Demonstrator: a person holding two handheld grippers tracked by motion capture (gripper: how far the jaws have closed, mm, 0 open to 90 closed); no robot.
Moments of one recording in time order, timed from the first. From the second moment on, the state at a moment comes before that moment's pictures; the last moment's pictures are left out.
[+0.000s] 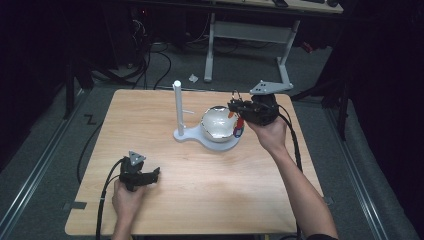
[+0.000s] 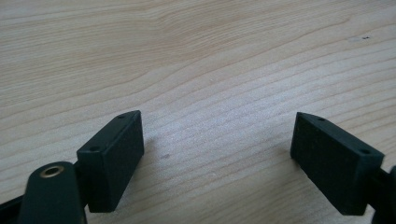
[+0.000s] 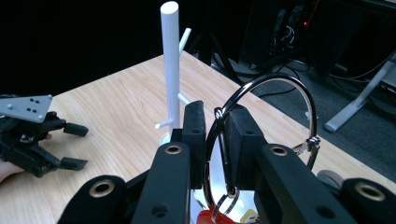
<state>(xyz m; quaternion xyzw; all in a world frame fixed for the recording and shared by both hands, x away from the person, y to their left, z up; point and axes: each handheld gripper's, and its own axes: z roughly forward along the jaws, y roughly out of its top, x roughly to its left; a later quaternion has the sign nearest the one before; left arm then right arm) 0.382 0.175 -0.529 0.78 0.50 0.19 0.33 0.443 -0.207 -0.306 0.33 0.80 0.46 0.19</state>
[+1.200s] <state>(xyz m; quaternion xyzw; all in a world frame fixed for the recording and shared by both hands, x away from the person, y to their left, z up) 0.382 0.175 -0.529 0.78 0.50 0.19 0.33 0.489 -0.171 -0.357 0.35 0.80 0.45 0.17</state>
